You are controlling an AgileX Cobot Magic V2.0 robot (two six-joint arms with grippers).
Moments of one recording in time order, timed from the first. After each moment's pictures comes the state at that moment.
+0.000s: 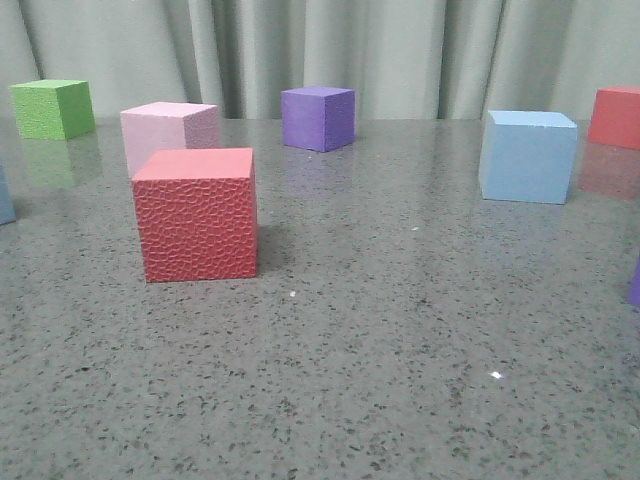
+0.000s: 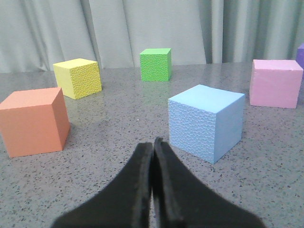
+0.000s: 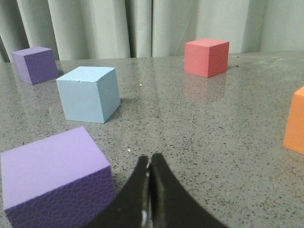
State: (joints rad) left arm 0.02 0.00 0.00 0.08 0.11 -0.09; right arm 0.06 -0.01 0.03 -0.01 0.11 0.15
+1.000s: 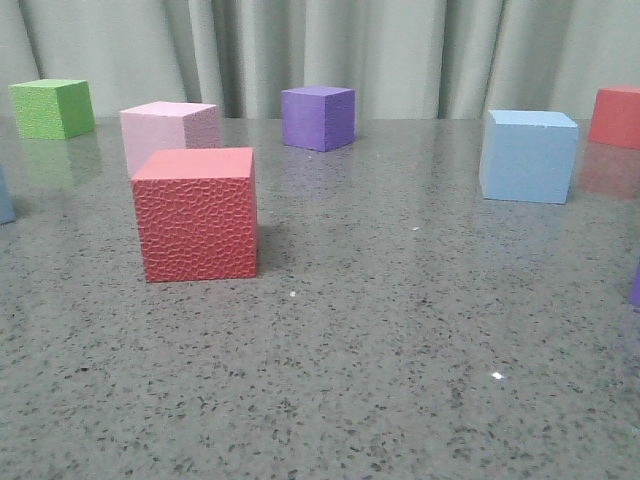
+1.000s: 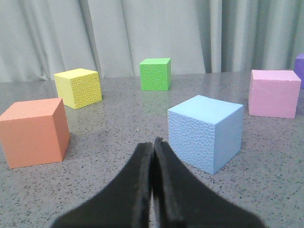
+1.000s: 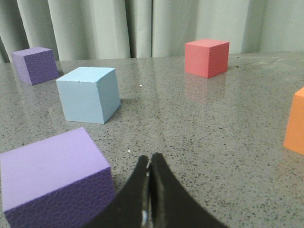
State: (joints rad) left arm 0.02 0.00 0.00 0.08 0.08 -0.09; right arm 0.06 -0.01 0.03 -0.01 0.11 0.15
